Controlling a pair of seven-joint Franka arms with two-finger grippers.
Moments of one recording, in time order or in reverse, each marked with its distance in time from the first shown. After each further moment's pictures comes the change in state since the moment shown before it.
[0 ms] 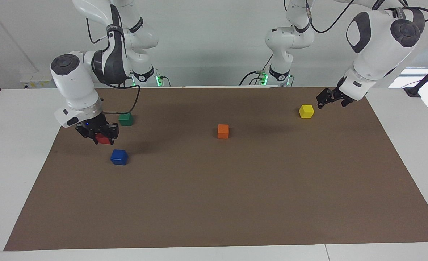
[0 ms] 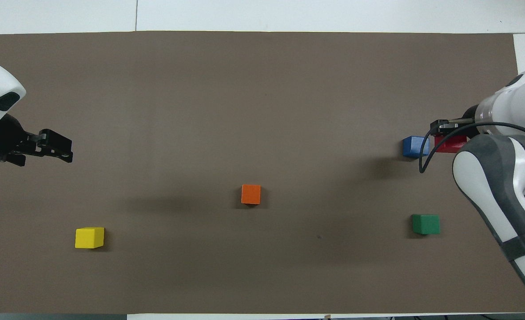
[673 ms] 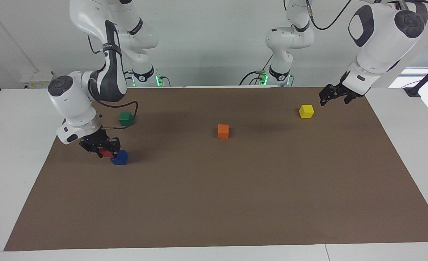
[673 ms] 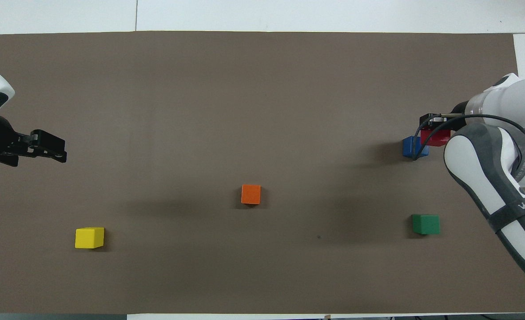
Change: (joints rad) left arm -0.011 -0.023 0.007 0.001 0.000 0.003 0.001; right arm -0.022 0.100 0.004 -0.001 0.133 0.125 -0.035
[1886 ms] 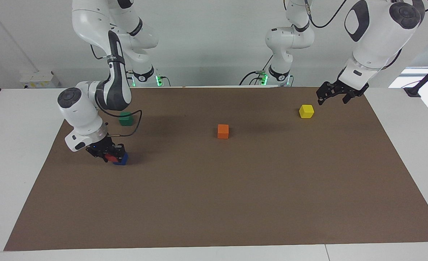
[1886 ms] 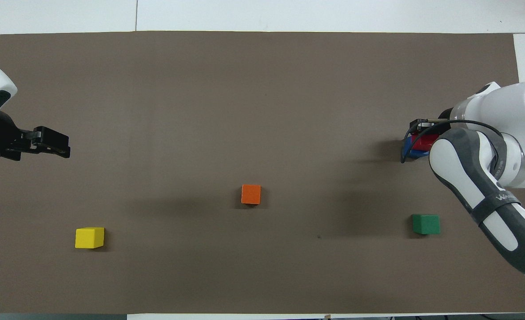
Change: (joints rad) left arm -0.024 -0.017 0.008 0.004 0.000 0.029 0.000; right arm 0.005 0.055 0.001 -0.034 0.000 0.056 0.012
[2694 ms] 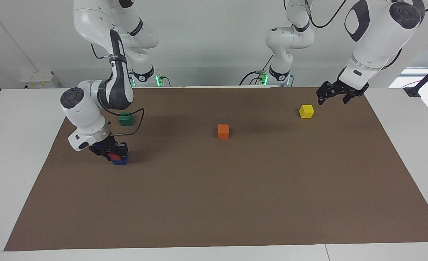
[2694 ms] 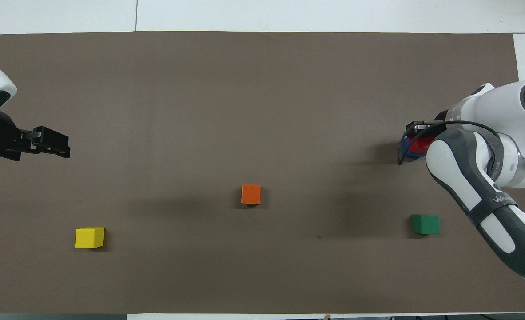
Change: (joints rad) left arm 0.000 0.000 0.000 0.000 0.000 0.000 0.000; right arm 0.015 -0.006 0.000 0.000 0.000 -0.032 0.003
